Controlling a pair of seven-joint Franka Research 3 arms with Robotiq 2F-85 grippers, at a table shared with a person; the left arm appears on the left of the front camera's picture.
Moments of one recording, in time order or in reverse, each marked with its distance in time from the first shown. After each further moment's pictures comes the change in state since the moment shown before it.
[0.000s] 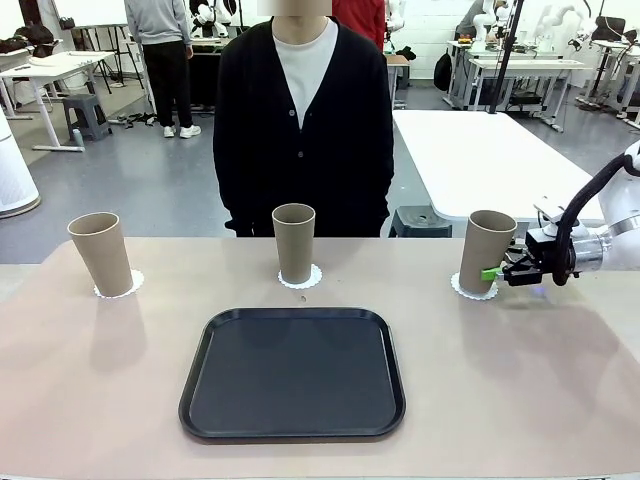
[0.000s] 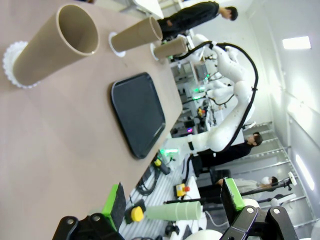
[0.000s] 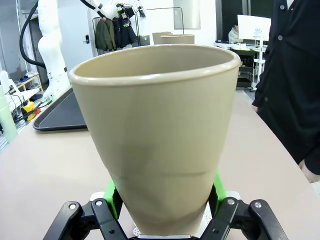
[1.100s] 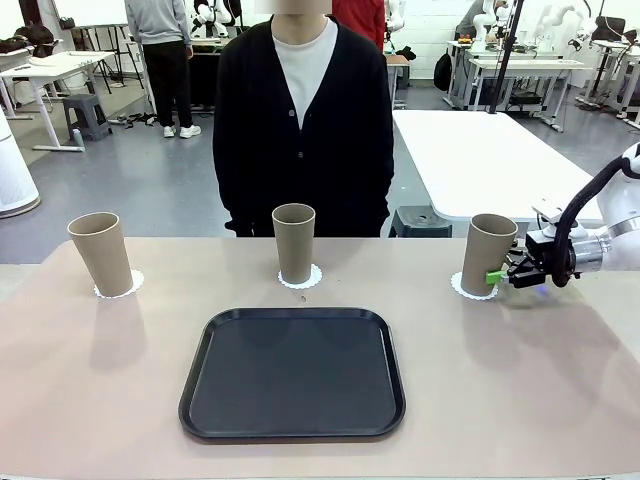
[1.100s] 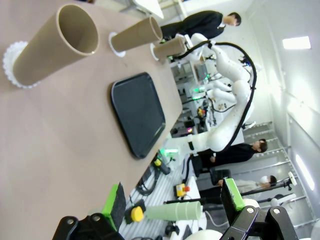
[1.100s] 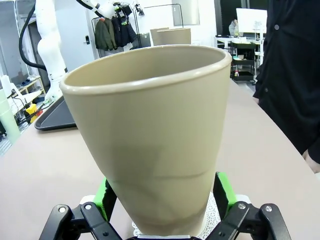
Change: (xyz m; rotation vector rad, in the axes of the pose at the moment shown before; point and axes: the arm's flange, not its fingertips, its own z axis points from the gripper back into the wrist) left arm 0.000 0.000 0.000 0.000 0.000 0.000; right arm -0.006 -0.005 0.004 0.007 0.015 -0.055
